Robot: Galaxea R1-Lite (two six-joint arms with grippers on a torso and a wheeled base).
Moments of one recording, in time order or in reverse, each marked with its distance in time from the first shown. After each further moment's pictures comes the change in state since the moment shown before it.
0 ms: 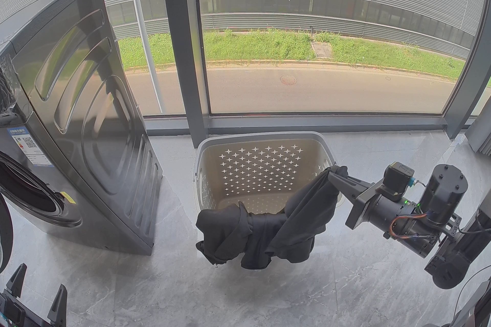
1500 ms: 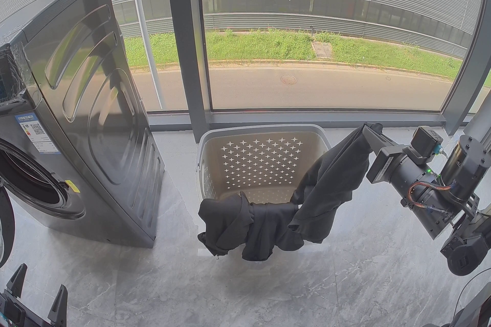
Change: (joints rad) left arm -0.001 0.000 0.000 0.000 -0.001 -0.002; right arm -0.005 -0.152 -0.112 0.129 -0.319 -0.031
